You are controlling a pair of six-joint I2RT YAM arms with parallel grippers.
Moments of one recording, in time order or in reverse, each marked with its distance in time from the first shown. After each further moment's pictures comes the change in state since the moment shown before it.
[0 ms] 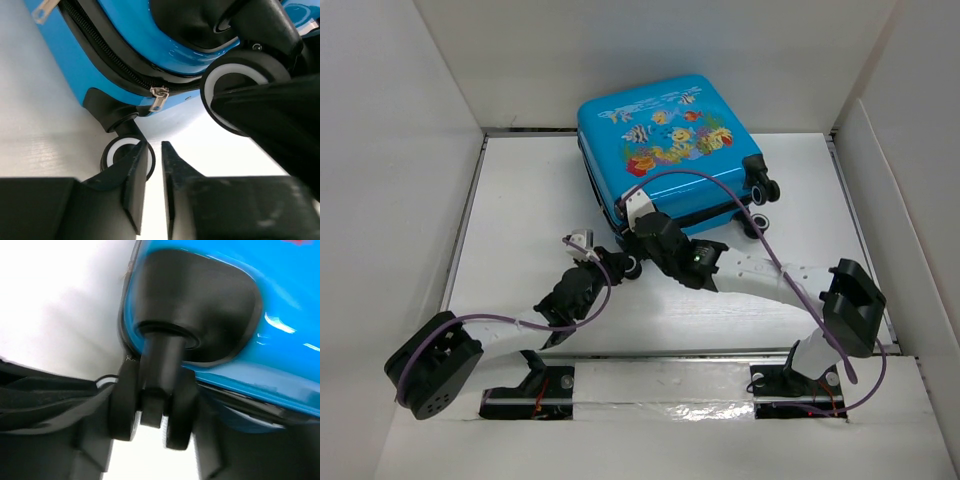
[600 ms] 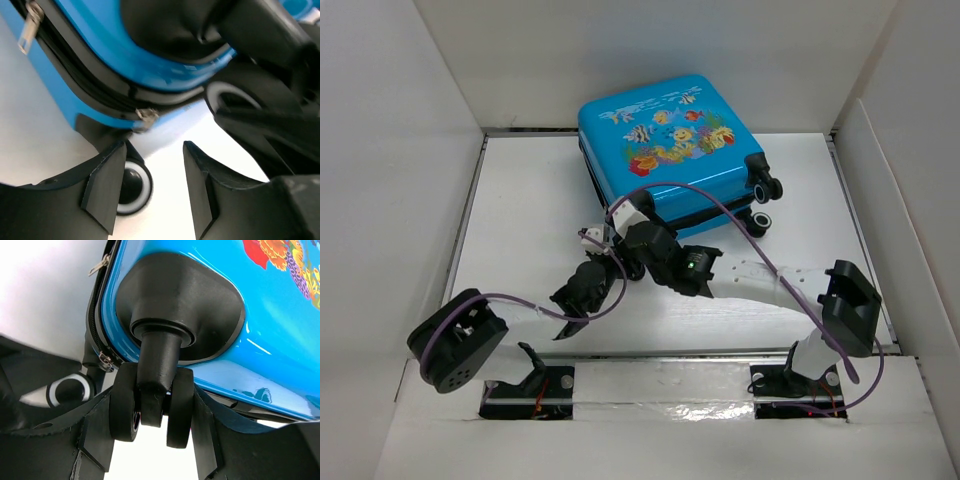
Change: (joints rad) left arm -0.040 0.164 0.086 0.105 -0.032 0.098; right arm 0.072 0.007 0.031 -0.050 0.241 -0.206
